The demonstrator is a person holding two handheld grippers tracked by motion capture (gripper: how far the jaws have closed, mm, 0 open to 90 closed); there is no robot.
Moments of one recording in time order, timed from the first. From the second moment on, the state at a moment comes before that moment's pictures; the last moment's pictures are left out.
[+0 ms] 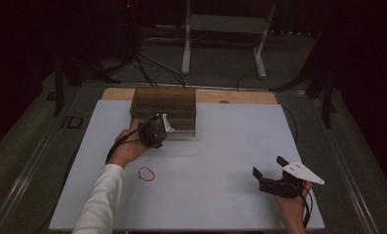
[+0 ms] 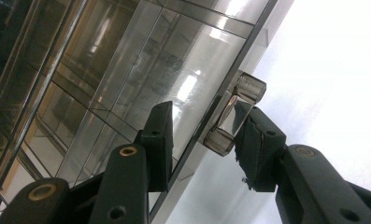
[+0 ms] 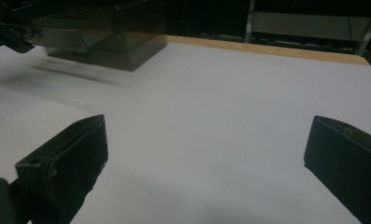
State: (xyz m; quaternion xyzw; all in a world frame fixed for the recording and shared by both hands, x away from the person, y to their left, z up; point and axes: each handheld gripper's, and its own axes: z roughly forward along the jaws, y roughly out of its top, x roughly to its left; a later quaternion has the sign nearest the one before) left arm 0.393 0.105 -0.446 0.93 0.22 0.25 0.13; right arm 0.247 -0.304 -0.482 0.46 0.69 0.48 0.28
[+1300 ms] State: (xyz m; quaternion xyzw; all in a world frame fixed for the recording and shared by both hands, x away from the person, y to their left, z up) left arm 0.387 0.120 -0.433 0.90 0.27 0.23 0.26; right arm 0.247 -0.303 -0.483 0.46 0.69 0.48 0.28
